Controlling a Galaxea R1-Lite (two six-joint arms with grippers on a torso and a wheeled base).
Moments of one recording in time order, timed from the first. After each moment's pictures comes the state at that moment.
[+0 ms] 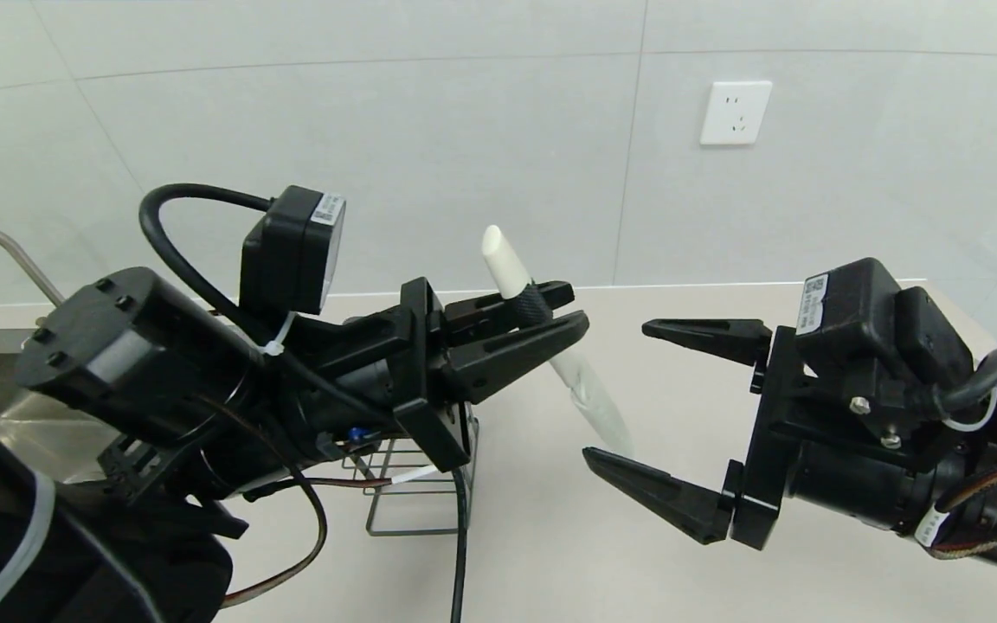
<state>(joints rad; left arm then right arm) -0.62 1.76 -0.64 -1.55 -0.72 -0.23 0.83 1.47 -0.65 -0.82 0.18 -0.36</state>
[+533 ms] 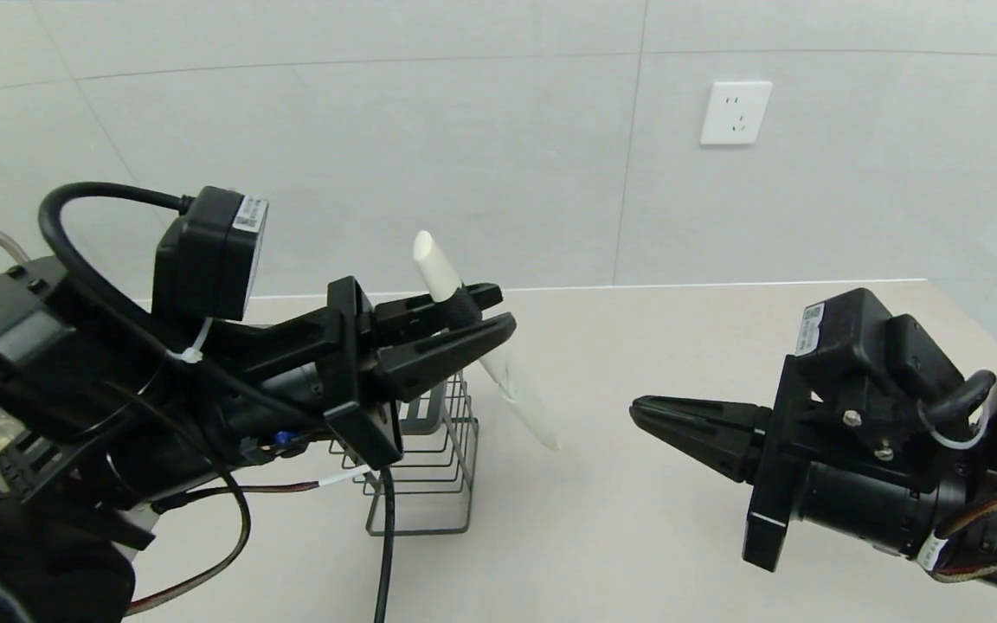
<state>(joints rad) -0.52 1.63 -0.57 -1.39 -0.72 -0.08 0.82 1.46 -0.59 -0.82 0.15 -0.29</state>
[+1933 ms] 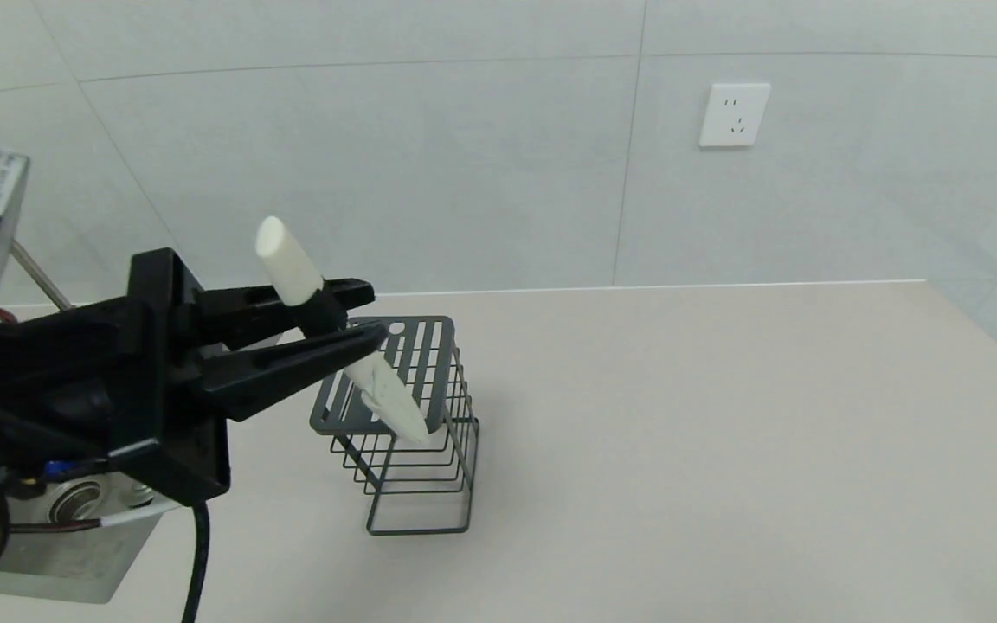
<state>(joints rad) -0.40 1.25 -0.67 -0.69 -0.72 0.29 0.05 0.27 -0.02 -0.48 0.19 -0.16</state>
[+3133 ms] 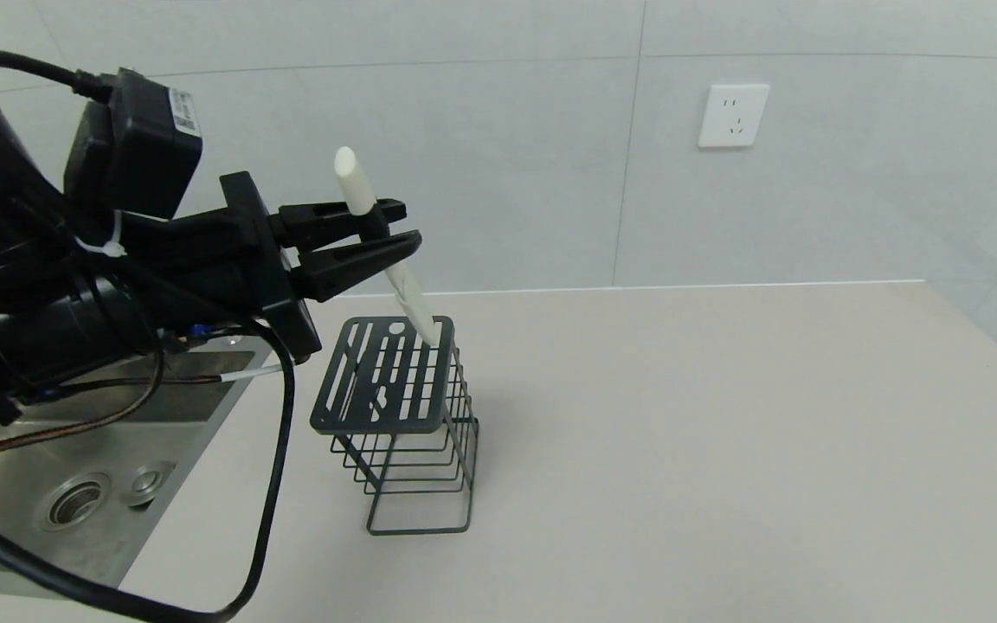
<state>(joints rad) -0.31 1.50 -0.87 -0.77 -0.72 0.39 0.00 0.00 0.00 0.00 -0.02 -0.03</state>
